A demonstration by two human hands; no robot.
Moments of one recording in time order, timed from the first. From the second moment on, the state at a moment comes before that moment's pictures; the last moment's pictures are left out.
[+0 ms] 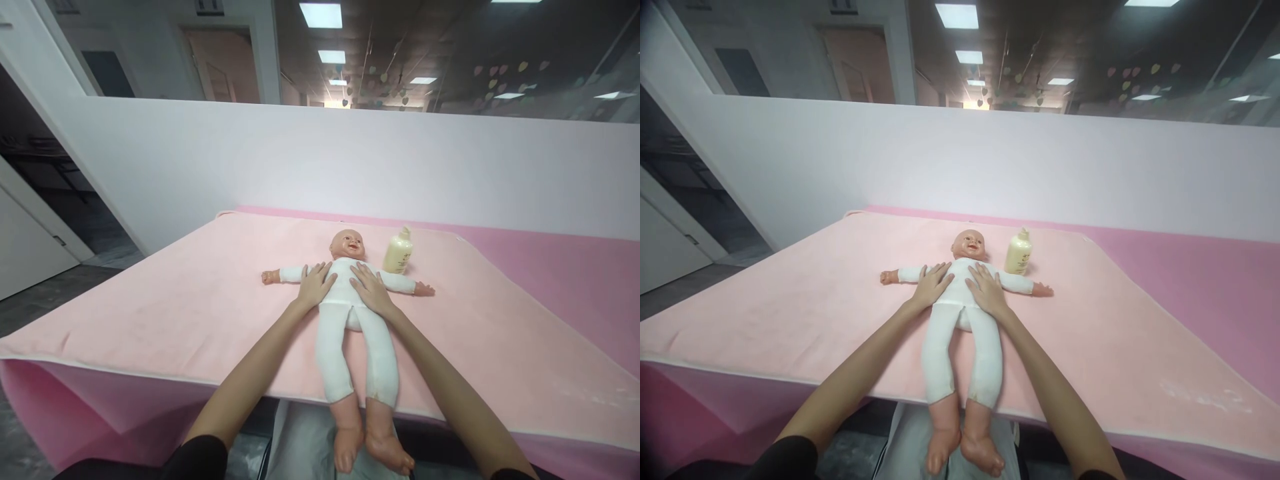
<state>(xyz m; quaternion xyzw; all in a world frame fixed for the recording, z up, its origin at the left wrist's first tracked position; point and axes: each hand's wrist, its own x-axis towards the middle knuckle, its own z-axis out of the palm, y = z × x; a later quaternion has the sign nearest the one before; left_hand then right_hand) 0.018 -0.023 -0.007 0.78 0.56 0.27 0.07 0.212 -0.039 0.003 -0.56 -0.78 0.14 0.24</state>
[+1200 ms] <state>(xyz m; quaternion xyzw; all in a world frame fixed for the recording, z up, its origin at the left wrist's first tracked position) 0.042 -0.025 0.005 0.86 0.46 0.18 0.16 0.232 -0.025 -0.028 -0.59 -0.69 0.10 0.41</state>
